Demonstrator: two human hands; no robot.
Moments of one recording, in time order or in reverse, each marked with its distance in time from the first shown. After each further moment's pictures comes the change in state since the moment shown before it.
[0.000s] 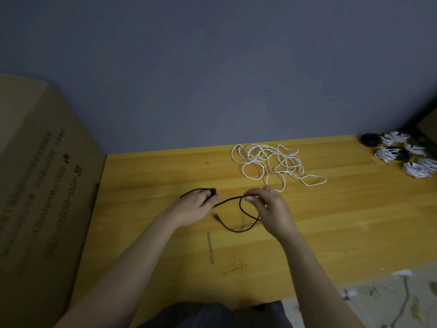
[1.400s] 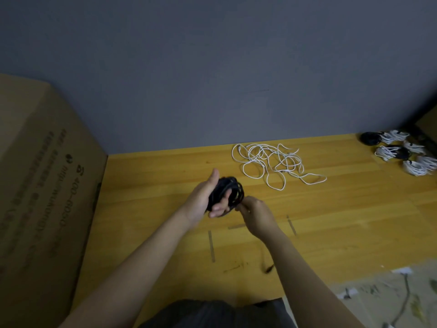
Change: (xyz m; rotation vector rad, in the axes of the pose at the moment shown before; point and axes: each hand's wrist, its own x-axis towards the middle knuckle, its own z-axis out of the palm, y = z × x) left_hand -0.023 0.048 -0.003 -1.056 -0.053 0.217; right_hand -0.004 -0.002 0.034 -0.049 -0.197 0.049
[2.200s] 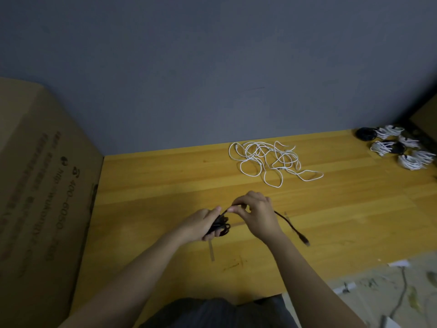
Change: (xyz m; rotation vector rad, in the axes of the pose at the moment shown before) left_hand 0.004 -0.078 -0.029 0.645 -0.092 -0.304; right_hand -0.011 -0.003 -0.007 -0.107 0.113 -0.077
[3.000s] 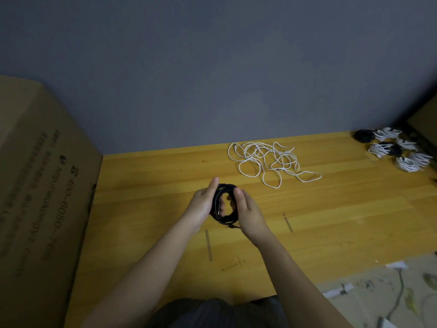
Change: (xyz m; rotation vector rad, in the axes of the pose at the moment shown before) left_hand 0.002 0.046 -0.001 -0.628 0.329 0.064; right_hand 0.000 -0.041 0.003 0.657 -0.019 0.338
